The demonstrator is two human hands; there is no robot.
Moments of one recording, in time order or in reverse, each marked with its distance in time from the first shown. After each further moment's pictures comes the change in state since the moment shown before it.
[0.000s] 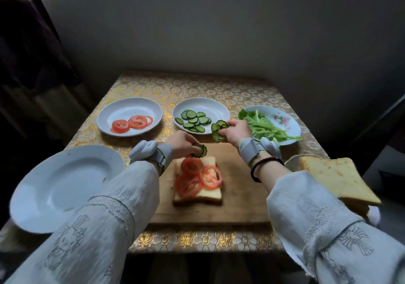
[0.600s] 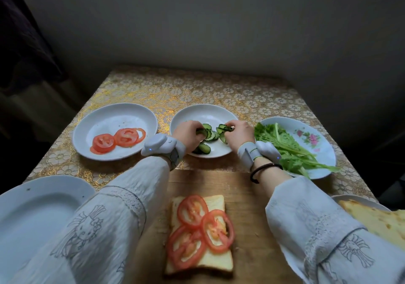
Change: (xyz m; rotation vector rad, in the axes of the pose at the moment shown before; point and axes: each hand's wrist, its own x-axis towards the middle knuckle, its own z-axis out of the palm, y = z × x) left_hand 0.132 -0.007 -0.011 0.321 0.227 0.145; right_hand 0.118 -0.005 0.037 -0.339 0.047 -0.148
